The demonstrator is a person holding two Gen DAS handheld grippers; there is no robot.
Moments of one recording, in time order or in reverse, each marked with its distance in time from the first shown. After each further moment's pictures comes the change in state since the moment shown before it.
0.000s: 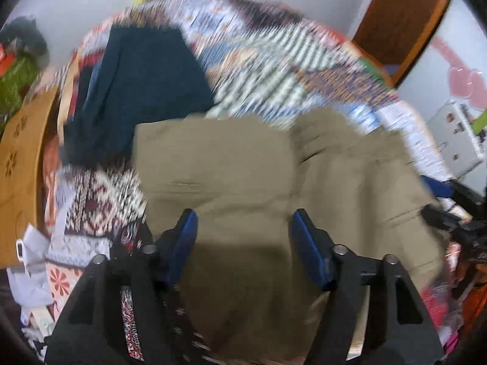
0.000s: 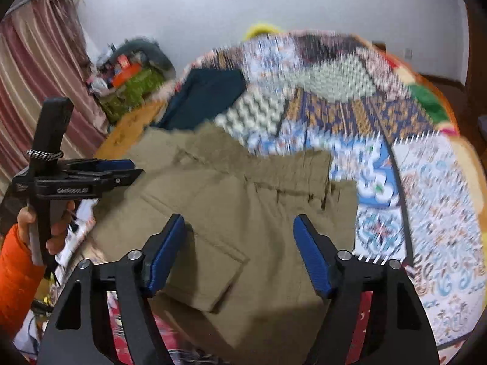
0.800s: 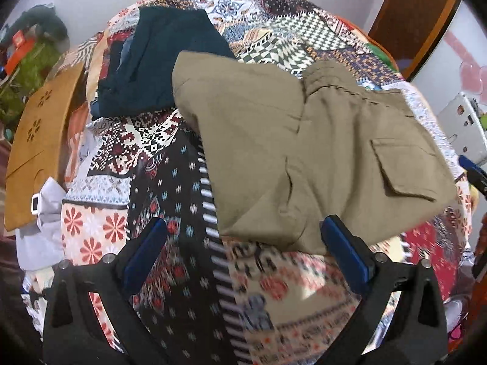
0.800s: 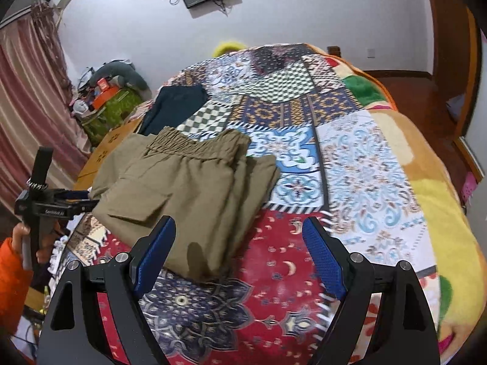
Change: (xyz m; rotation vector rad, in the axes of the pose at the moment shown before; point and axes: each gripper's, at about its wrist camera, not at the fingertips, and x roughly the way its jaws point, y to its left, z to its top) left arm -0.047 -0.009 -0.065 -0.033 0.011 0.069; right arm -0.085 -0.039 -0.046 0.084 -0.110 -0.091
